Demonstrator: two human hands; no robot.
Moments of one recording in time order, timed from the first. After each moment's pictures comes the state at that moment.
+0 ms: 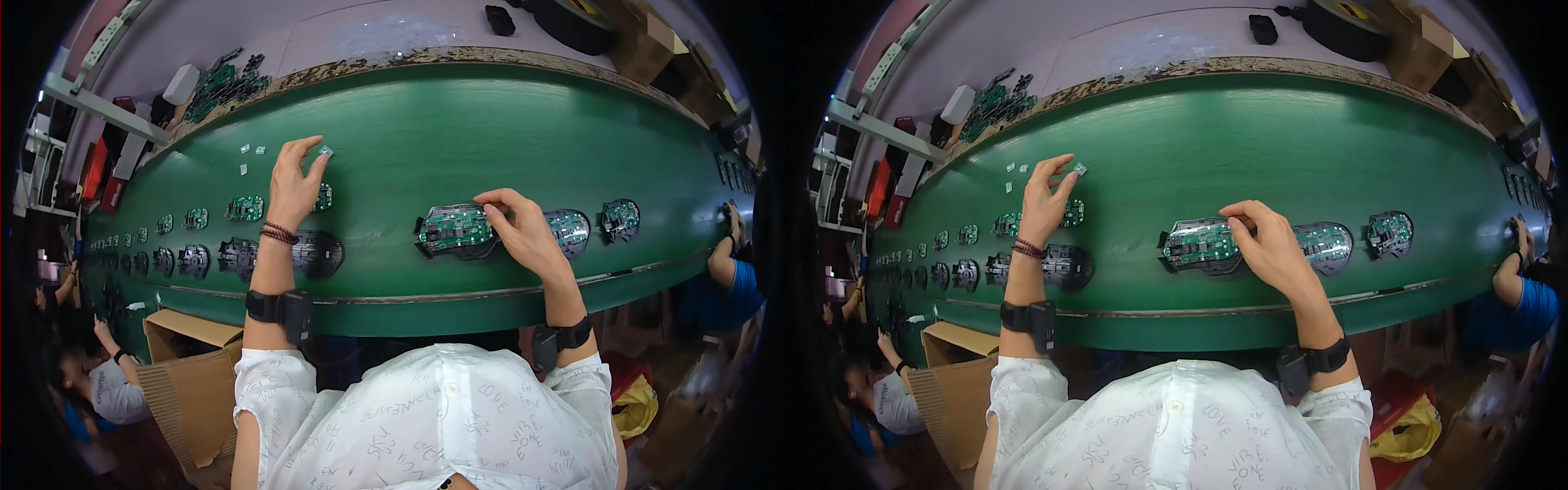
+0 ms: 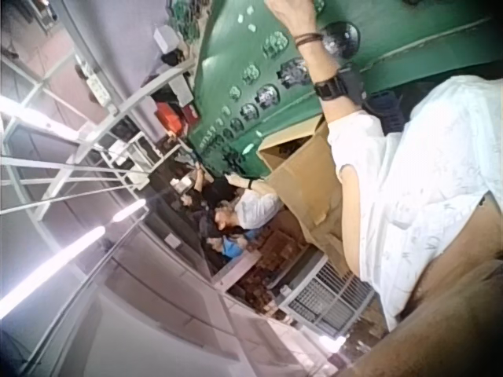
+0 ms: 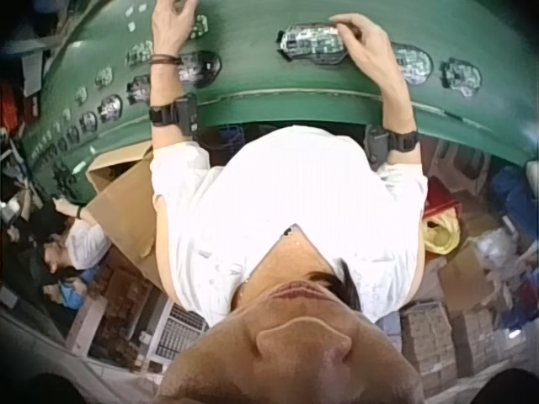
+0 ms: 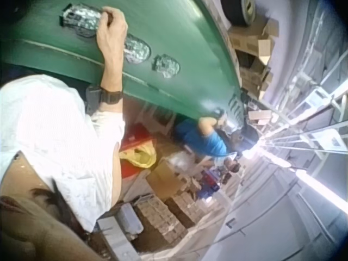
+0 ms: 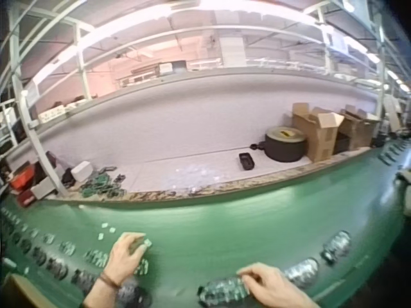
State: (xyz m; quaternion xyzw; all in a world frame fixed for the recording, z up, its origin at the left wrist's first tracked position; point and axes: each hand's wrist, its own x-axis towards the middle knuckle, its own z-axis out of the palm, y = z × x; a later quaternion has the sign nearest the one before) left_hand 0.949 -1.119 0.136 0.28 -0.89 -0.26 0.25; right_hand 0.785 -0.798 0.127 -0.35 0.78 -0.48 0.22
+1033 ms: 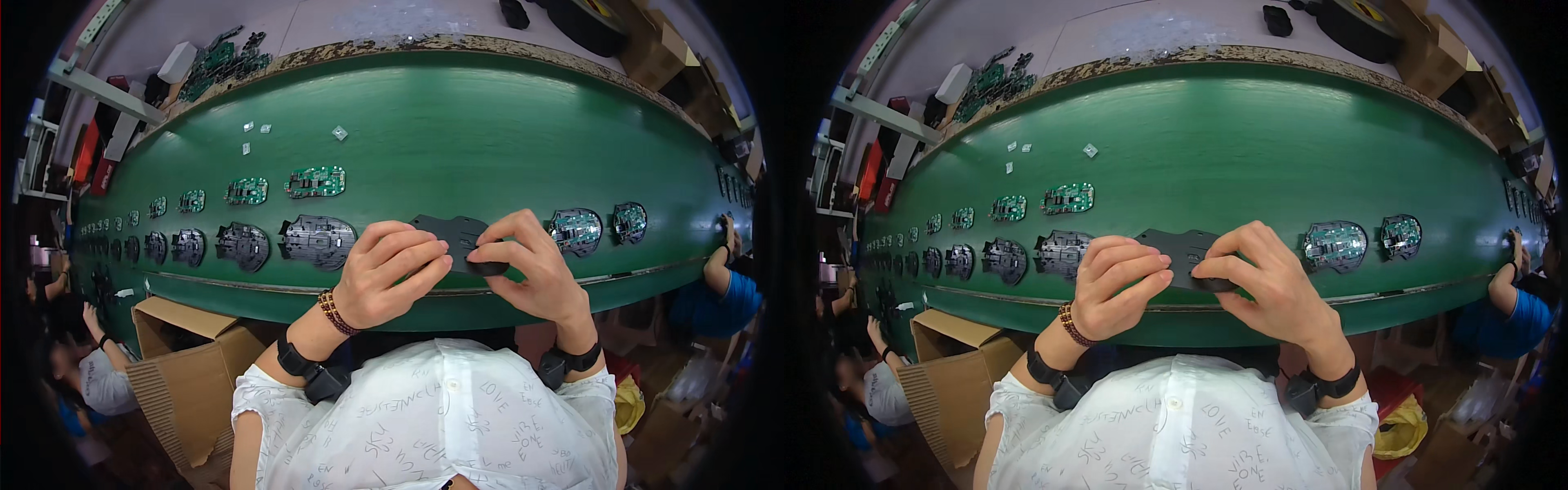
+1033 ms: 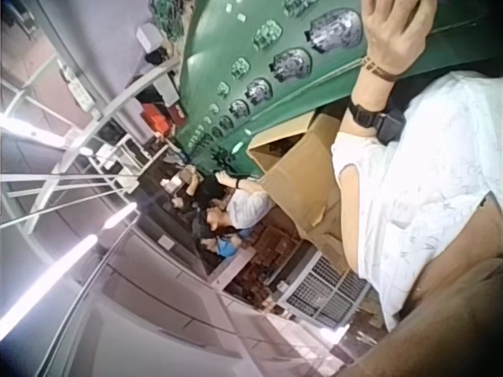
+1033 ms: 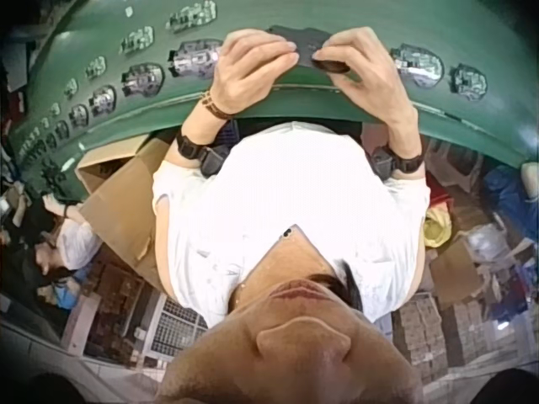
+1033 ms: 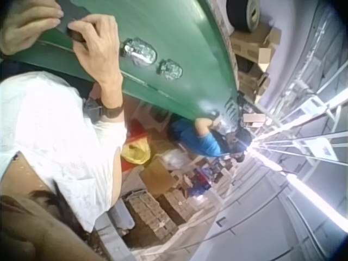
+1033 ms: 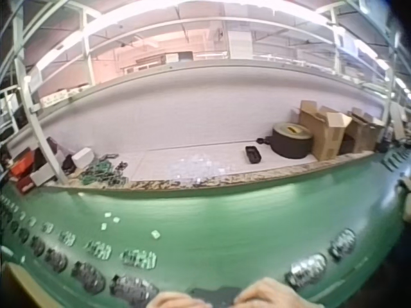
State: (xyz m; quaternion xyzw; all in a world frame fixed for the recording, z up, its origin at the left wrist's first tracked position) left_hand 0.984 -0.986 0.150 -0.14 -0.88 -0.19 0.40; right_hand 0.824 -0.793 0.171 -0.63 0.65 -0.43 0.05
